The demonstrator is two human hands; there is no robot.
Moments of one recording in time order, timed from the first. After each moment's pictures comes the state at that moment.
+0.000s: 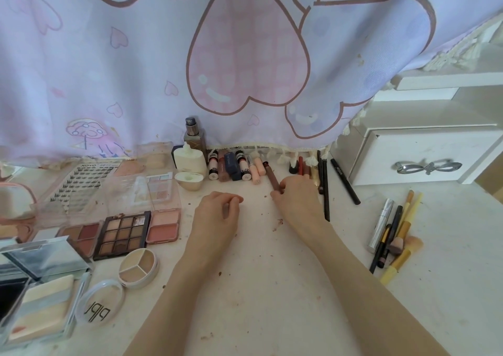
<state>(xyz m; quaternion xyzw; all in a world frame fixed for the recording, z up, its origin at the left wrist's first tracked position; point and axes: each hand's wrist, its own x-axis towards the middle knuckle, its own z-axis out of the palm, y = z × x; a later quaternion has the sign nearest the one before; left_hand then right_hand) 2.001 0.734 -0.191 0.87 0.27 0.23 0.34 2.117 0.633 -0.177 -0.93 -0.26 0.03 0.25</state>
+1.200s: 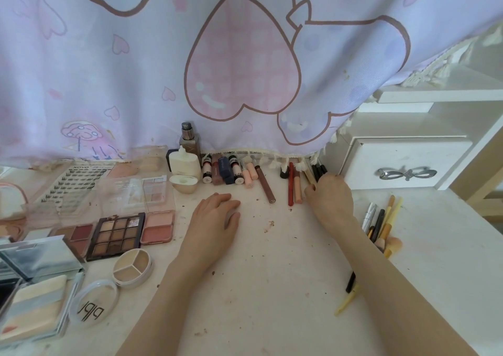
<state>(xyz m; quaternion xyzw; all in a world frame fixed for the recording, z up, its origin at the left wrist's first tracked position) 2.001 0.742 -0.211 0.94 0.19 0.18 0.24 2.164 0.590 -0.184 -0.97 -0.14 -0.06 0.21</state>
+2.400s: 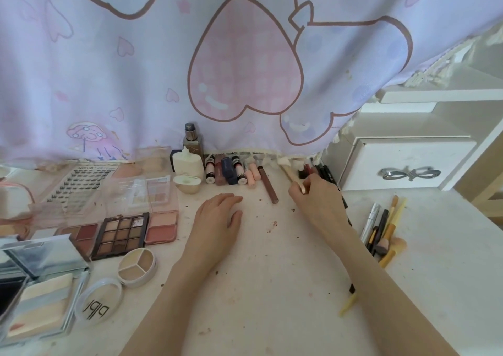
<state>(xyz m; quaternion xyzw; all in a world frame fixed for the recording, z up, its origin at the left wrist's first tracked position) 2.001 0.740 -0.208 0.92 0.19 0.21 0.26 2.125 0.592 -0.168 -0.91 -0.21 -0.02 0.35</state>
